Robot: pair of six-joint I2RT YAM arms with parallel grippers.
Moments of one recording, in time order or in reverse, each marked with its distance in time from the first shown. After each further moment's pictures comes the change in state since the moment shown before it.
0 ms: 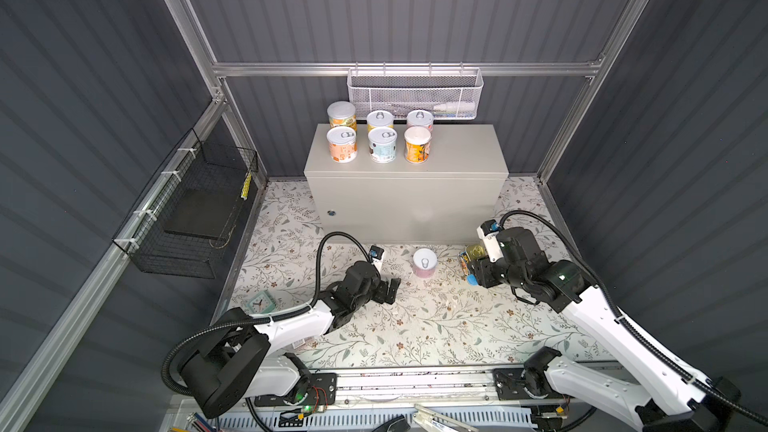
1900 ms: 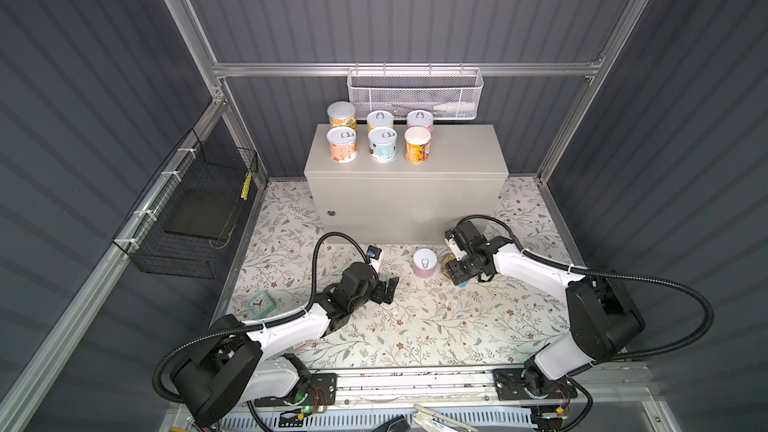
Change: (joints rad) left arm 0.000 -0.043 -0.016 0.000 -0.025 0.022; right arm -0.028 0.613 -0.006 0.230 0.065 -0.191
